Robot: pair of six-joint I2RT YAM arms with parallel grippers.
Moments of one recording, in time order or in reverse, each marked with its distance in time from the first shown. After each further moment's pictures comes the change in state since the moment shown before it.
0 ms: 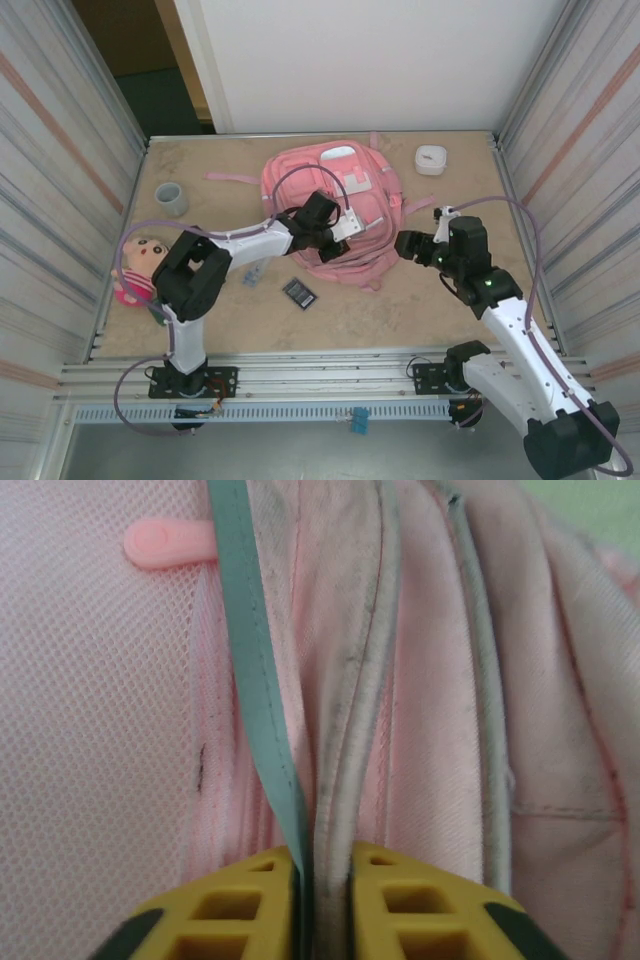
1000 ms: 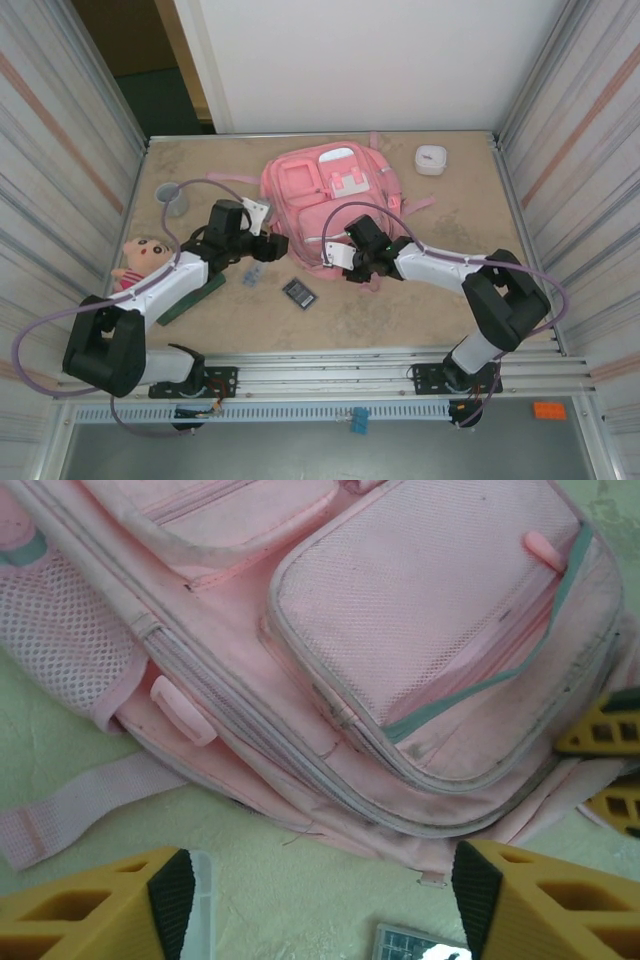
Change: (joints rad) left arm 0.367 -0.593 -0.526 0.087 0.080 -0.518; right arm 0.395 0.769 0.187 0.180 0.106 -1.141
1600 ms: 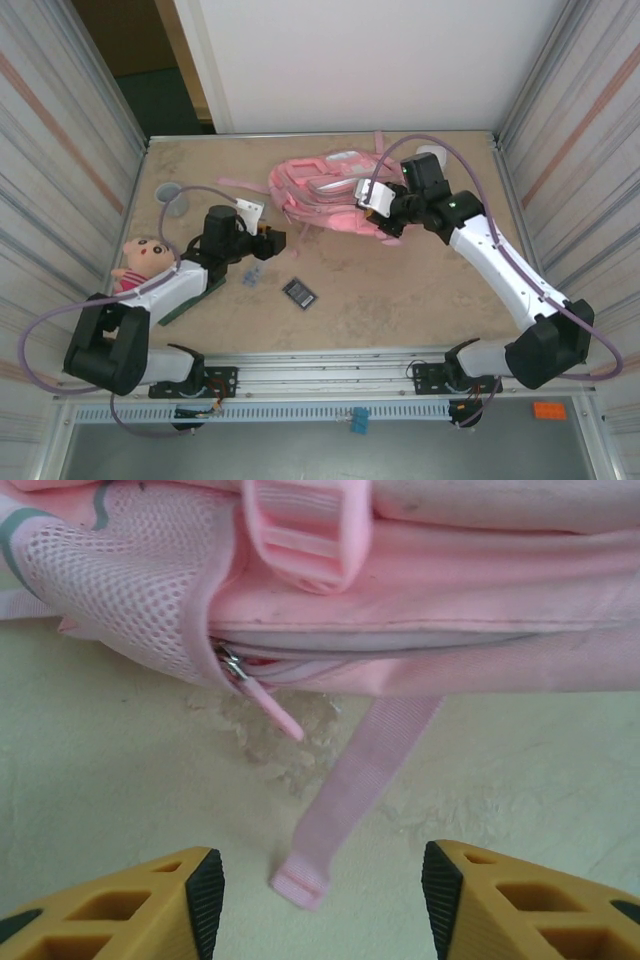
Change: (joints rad) left arm 0.027 0.023 -0.127 0.331 0.079 -0.066; right arm -0.270 -0.248 0.411 -0.461 -0.261 -0.066
